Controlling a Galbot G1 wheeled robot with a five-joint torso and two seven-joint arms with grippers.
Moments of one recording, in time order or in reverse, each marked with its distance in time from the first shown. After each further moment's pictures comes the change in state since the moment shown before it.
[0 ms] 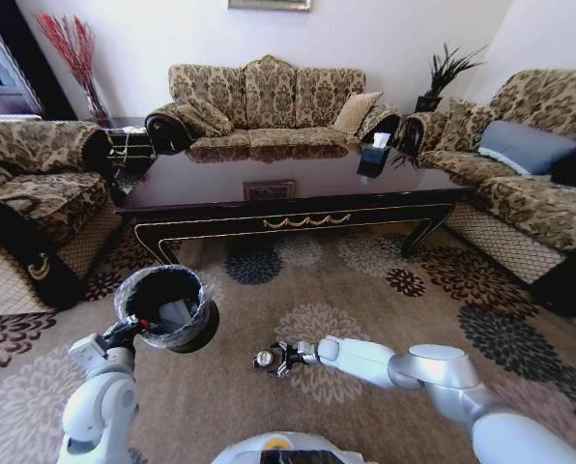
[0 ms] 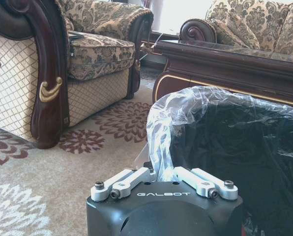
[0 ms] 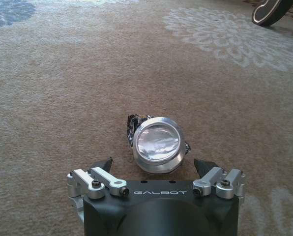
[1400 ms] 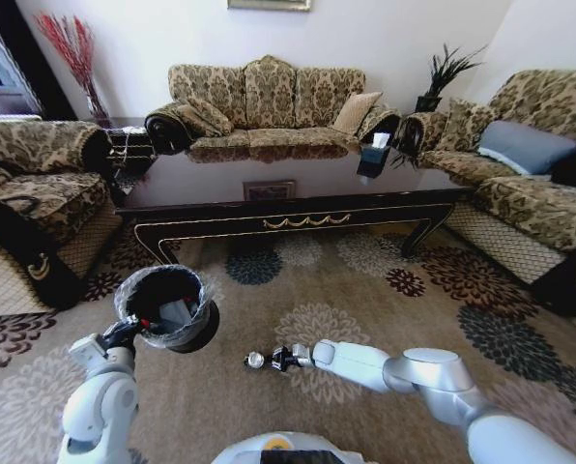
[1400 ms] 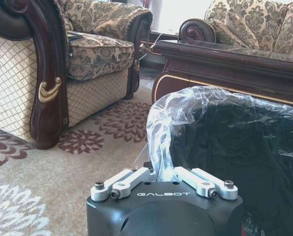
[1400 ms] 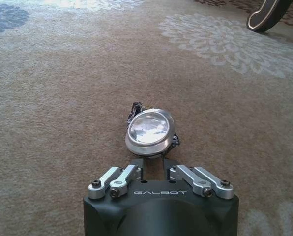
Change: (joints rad) left arm -0.001 0.003 0.003 0.001 0.001 0.002 0.000; right arm -0.013 0.025 0.007 -0.003 0.006 0.000 0.037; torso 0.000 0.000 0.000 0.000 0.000
